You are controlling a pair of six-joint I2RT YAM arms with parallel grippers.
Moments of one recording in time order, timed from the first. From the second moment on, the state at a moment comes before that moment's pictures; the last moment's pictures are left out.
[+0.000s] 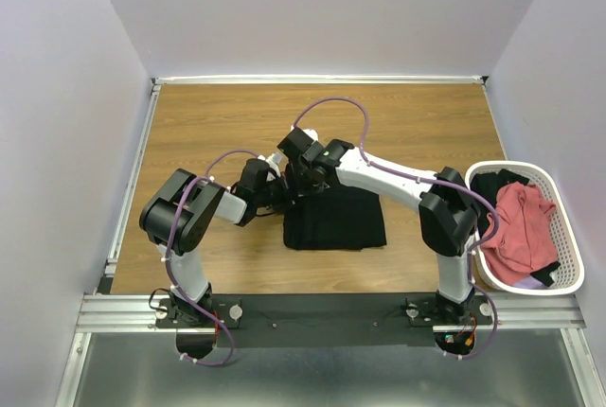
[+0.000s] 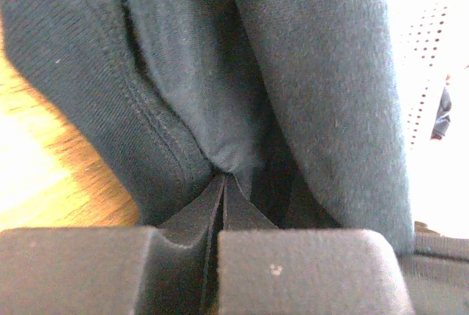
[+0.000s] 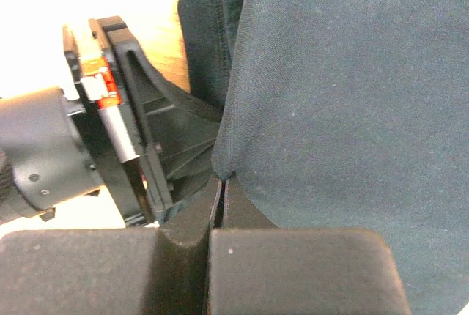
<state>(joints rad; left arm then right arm) -0.46 1.81 0.60 0.61 0.53 -0.90 0.91 1.96 1.61 -0.74 0.21 0.59</state>
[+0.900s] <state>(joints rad) -0.46 1.81 0.59 0.62 0.53 -0.91 0.92 1.96 1.71 -0.84 0.24 0.55</state>
